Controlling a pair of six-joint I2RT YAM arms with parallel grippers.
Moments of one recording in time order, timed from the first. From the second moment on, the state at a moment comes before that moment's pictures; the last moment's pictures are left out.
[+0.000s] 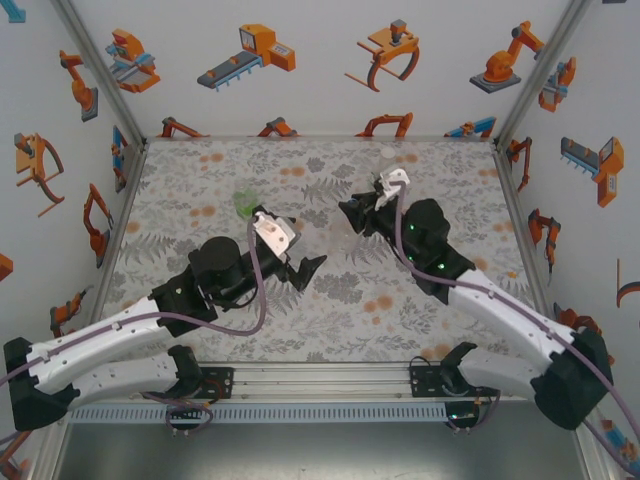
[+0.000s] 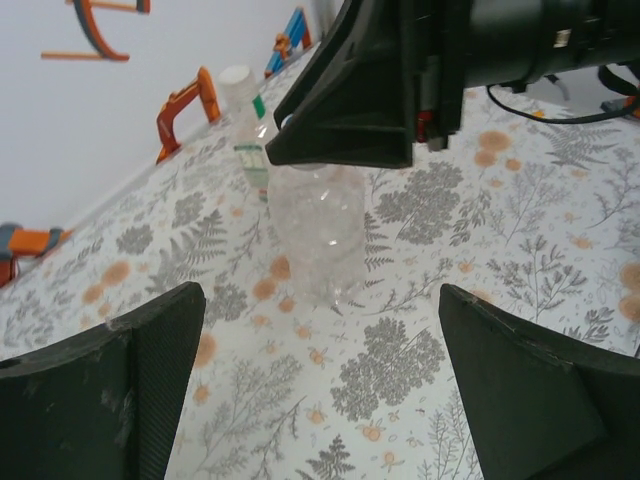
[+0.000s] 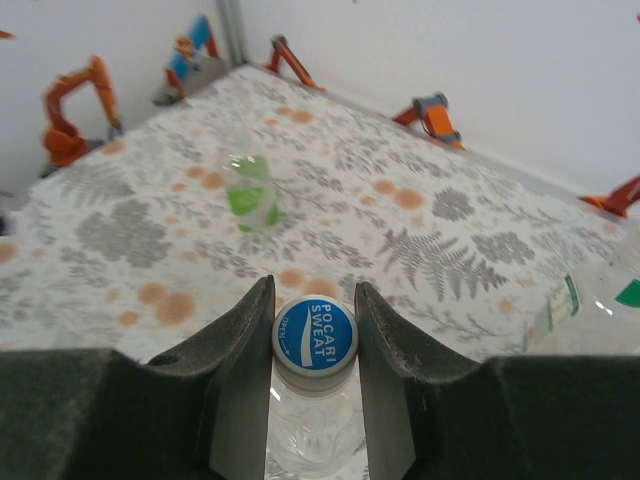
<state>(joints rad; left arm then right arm) -1.11 0.90 0.83 0.03 -0.21 0.15 0.66 1.13 0.80 0.31 -0.08 0.04</state>
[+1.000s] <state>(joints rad) -1.04 0.72 0.79 -0.35 -0.33 -0.10 0.40 2.01 1.32 0.56 -0.31 0.00</state>
